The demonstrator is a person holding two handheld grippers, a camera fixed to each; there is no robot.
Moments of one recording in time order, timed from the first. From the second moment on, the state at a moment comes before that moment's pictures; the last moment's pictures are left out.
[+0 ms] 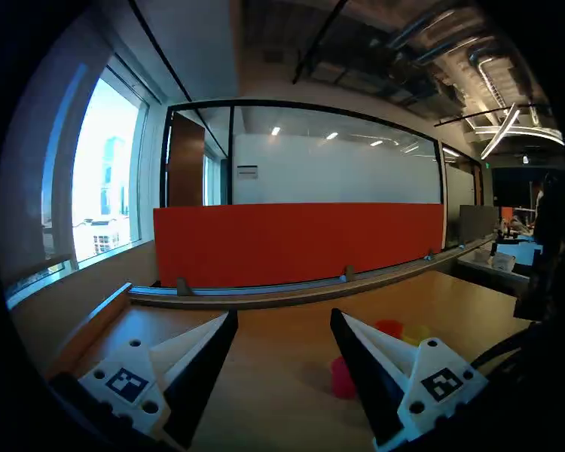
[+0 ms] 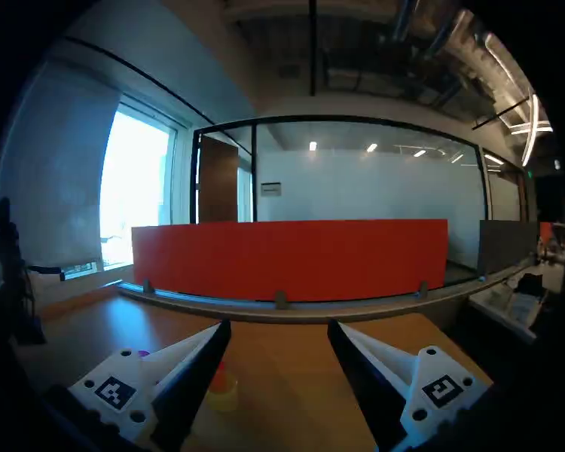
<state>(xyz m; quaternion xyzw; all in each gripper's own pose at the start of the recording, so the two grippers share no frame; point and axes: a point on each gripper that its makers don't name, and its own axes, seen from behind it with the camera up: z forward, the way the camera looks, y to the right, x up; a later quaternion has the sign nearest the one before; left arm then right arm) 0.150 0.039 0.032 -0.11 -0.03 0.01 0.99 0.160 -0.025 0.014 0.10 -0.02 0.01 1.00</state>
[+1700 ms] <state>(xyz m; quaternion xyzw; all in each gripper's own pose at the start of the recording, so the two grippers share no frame) 0.109 0.134 0.002 -0.38 -0.12 0.09 0.91 0.130 -0.134 -0.049 0.39 -0.12 -0.11 0.91</state>
